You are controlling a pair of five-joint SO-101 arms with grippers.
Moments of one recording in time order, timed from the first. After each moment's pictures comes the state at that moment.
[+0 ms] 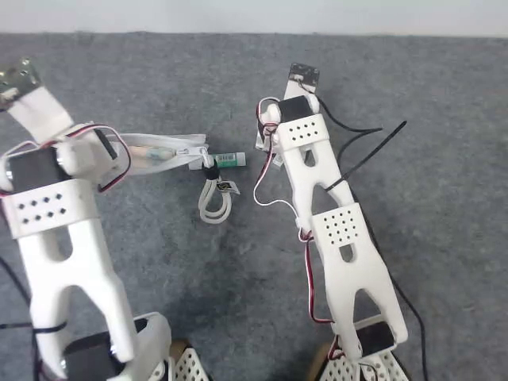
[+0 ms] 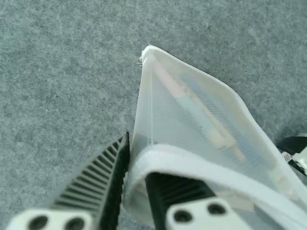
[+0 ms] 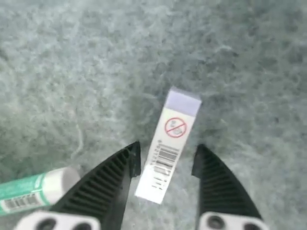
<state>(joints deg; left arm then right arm) -23.0 -22.8 11.0 85.3 21.8 -22.2 76.0 -84.1 94.2 -32.8</state>
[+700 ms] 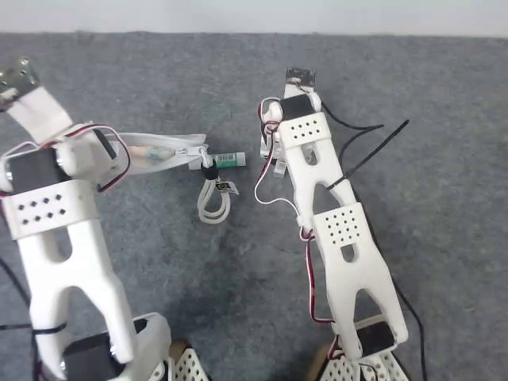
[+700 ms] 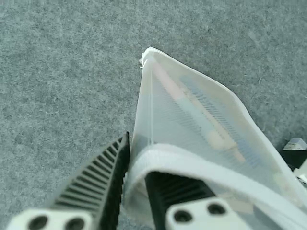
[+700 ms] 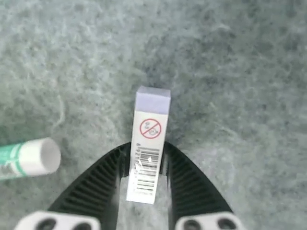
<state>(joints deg) -23.0 -22.9 11.7 84.3 21.8 -22.1 71.1 -80.0 100.4 -25.2</state>
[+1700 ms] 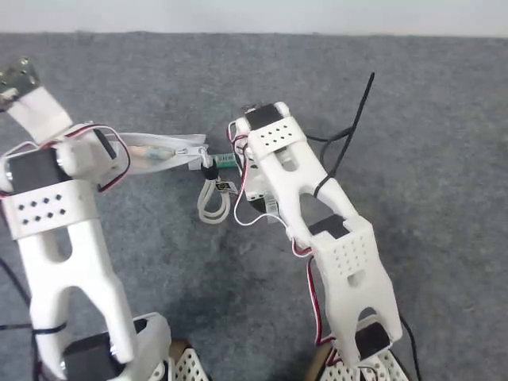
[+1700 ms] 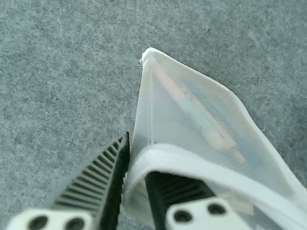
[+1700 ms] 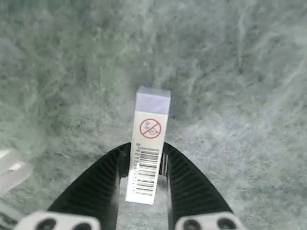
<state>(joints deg) -23.0 -22.9 11.7 84.3 21.8 -31.4 43.2 -35.4 100.4 -12.4</state>
